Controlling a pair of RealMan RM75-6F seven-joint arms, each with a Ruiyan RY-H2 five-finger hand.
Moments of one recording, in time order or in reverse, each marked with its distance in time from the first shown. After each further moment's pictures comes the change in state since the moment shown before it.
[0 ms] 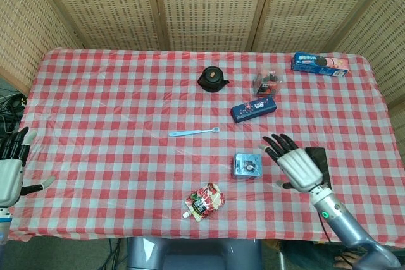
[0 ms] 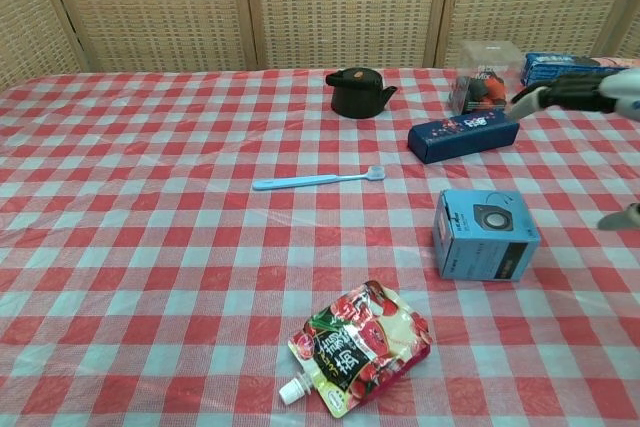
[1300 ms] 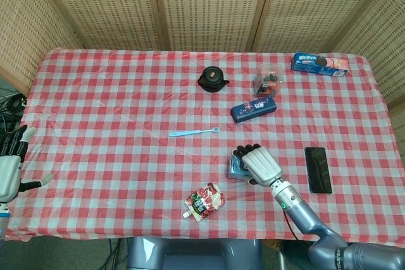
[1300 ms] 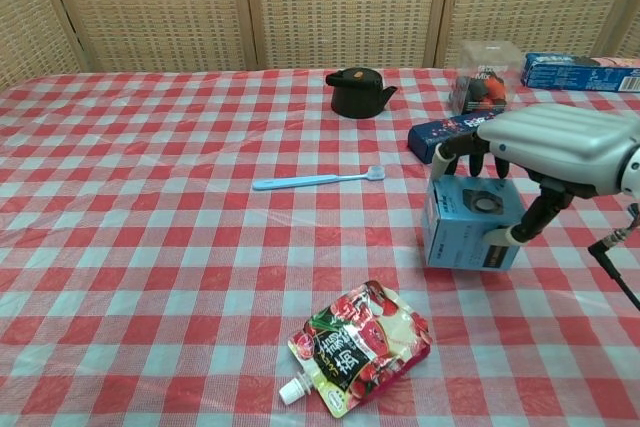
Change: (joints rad) left arm -0.018 0.017 -0.005 0.008 -0.029 -0.030 -0.038; right arm 0.118 -0.217 0.022 0.044 0.201 -0.059 -0.226
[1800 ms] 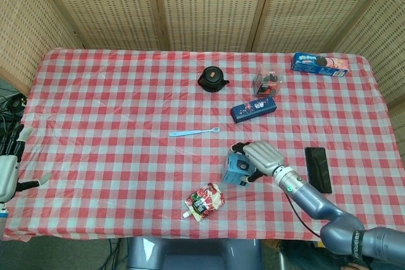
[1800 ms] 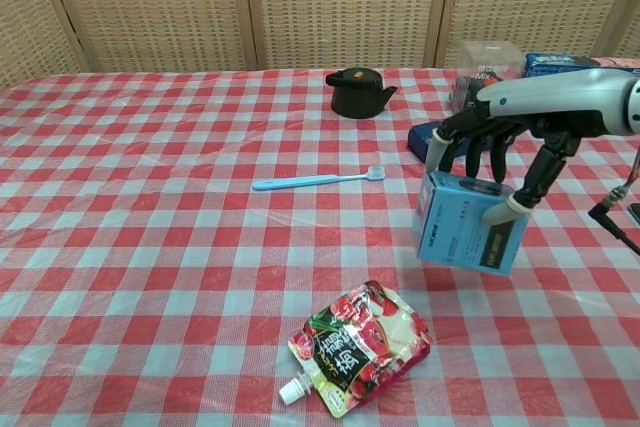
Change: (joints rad) left arm 0.003 0.008 -0.005 -0.004 -0.010 0.007 -0.011; right arm 0.146 0.259 0.112 -0.155 0.248 -0.416 0.330
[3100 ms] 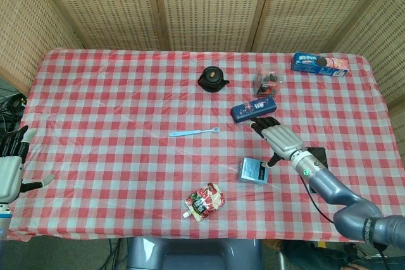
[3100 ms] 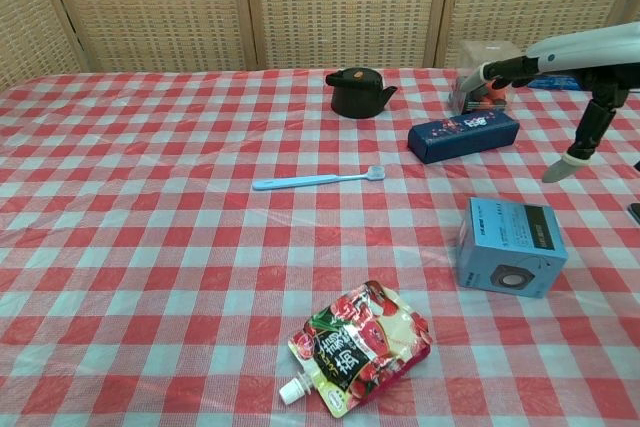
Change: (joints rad) left arm -0.002 -0.012 0.009 -0.013 0.009 0.006 0.027; right arm 0.042 0.076 -0.081 0.082 -0.036 0.121 0.034
